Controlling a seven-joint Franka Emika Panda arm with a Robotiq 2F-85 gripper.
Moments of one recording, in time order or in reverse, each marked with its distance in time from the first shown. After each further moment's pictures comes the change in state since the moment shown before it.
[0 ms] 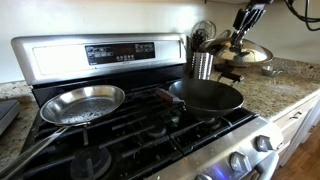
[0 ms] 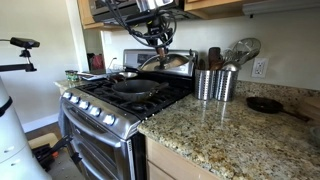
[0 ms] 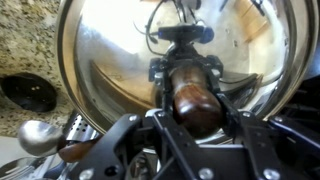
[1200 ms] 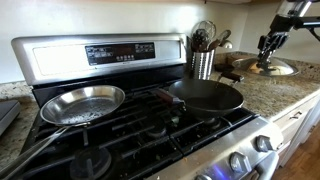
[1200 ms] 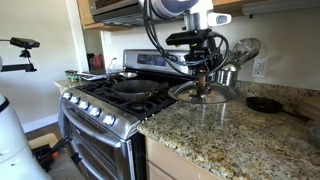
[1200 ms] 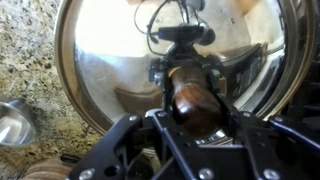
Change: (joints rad) arm -0.156 0.294 -0.218 0.133 0.066 -0.005 -0.099
